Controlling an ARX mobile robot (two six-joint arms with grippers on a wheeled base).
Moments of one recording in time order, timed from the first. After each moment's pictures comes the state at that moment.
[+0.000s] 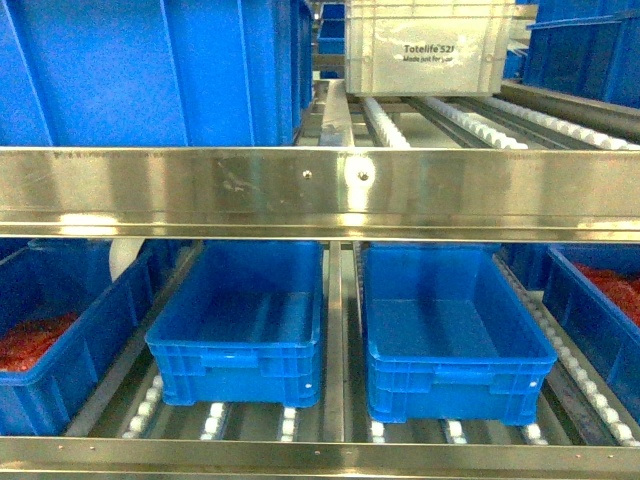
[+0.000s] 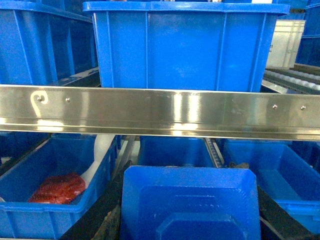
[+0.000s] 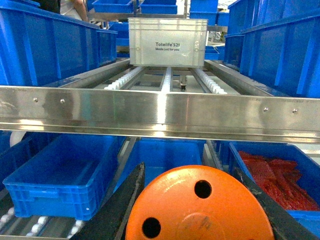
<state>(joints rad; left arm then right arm) 0.00 0.01 0.02 -0.01 0.00 0.00 0.00 0.00 0.01 -0.01 0.00 -0.01</state>
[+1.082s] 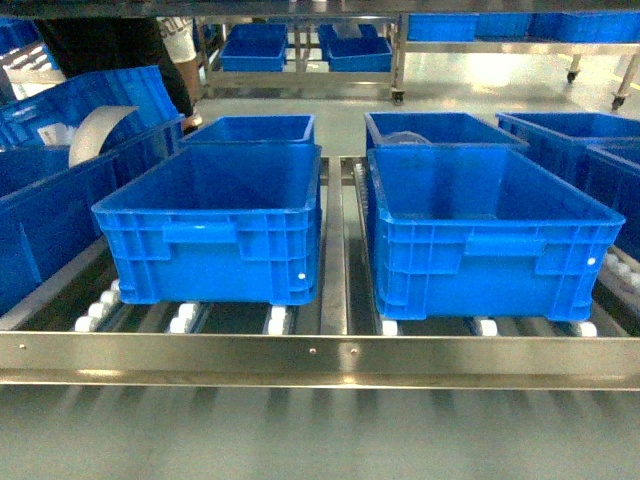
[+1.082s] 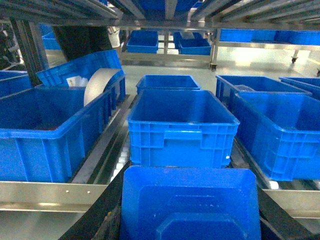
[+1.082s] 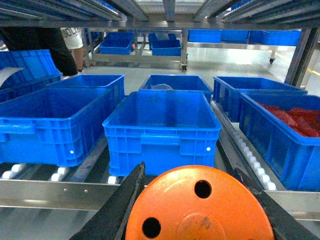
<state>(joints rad) 0.00 0.01 0.02 -0.01 0.00 0.00 0.00 0.00 0.01 -0.01 0.00 0.00</state>
